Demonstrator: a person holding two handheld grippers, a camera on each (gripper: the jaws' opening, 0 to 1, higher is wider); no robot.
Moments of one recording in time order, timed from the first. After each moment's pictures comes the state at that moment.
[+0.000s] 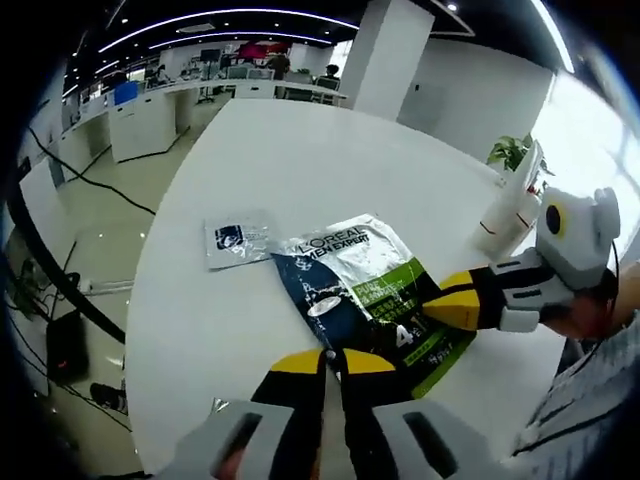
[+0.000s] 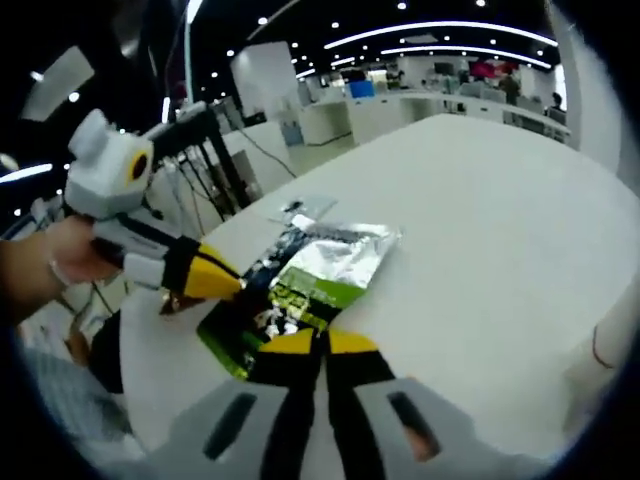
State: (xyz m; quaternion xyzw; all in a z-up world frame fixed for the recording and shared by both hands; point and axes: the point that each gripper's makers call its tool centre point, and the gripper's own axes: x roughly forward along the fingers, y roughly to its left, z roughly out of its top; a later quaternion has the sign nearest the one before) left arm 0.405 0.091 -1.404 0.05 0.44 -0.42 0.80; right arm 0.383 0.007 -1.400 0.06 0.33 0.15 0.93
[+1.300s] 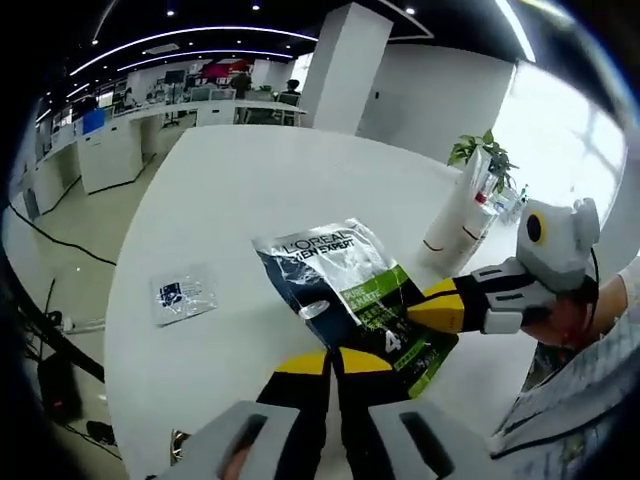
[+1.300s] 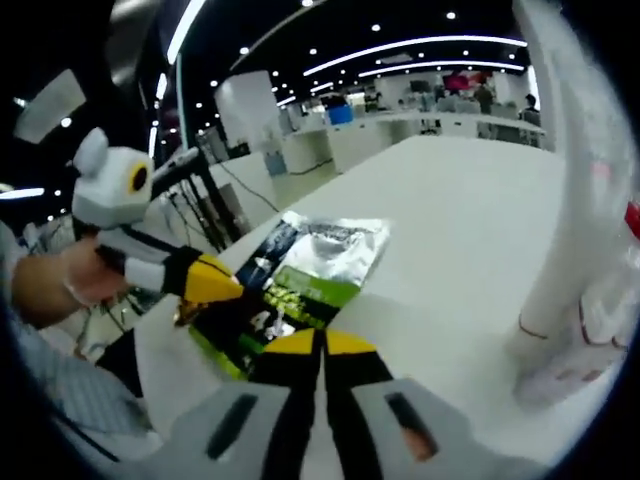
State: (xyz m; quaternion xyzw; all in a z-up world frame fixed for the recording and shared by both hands) left arm 0.376 0.040 -1.355 0.05 0.39 -0.50 0.77; right arm 0.346 -0.040 -1.355 0.10 0.27 0.10 0.95
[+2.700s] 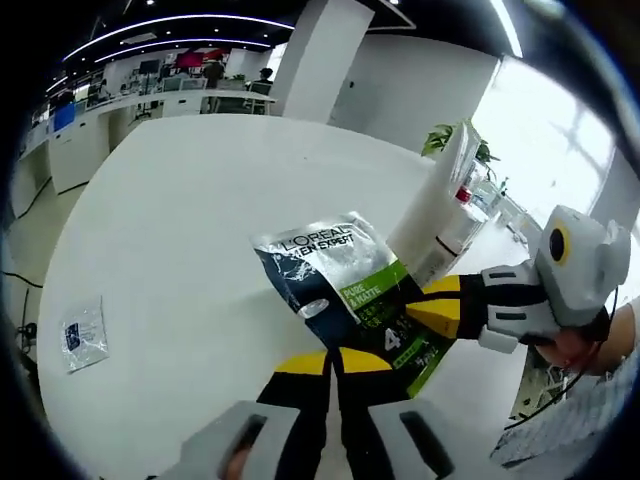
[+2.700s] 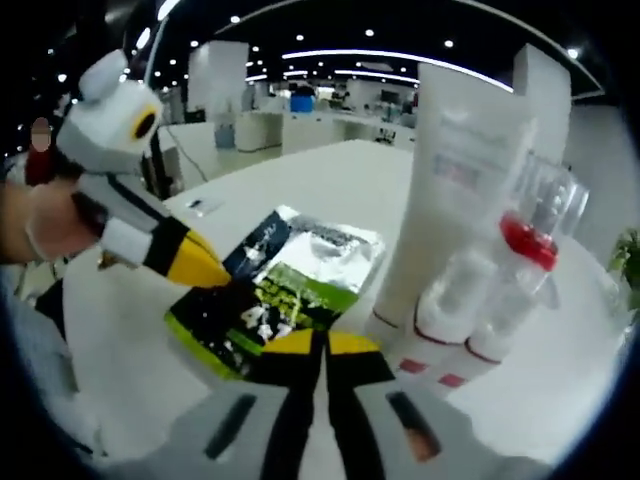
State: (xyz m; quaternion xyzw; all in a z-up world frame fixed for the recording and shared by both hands) left arm 0.350 -0.056 -1.373 0.05 0.41 -0.53 0.74; right arm 0.318 -0.131 -1.365 -0.06 0.31 -0.02 0.95
